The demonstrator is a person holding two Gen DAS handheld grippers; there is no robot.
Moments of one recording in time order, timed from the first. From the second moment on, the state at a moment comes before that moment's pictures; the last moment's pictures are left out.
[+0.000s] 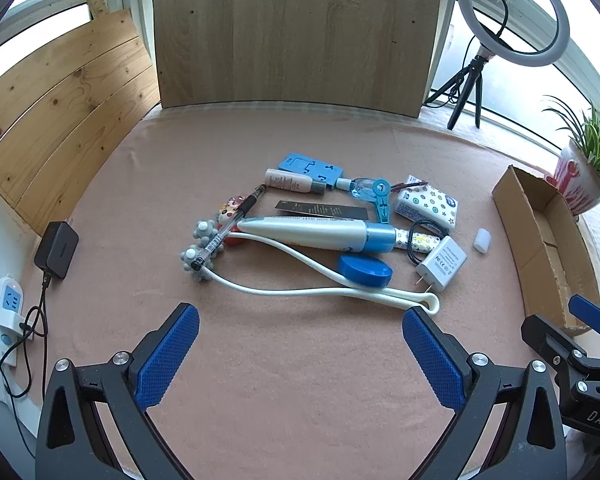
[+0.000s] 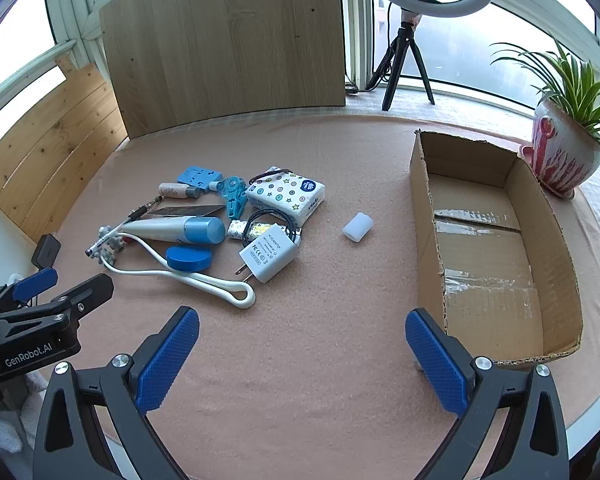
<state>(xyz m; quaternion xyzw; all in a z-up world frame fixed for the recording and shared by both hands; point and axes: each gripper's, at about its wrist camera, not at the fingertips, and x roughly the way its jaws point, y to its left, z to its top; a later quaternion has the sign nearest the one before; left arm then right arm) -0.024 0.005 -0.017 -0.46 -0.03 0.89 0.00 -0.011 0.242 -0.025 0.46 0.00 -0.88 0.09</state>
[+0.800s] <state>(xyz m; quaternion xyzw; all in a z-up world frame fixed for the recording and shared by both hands) -0.117 0.012 -0.033 -0.49 -0.03 0.87 0.03 -0.053 0.239 -0.035 0.49 -0.04 -0.86 0.14</state>
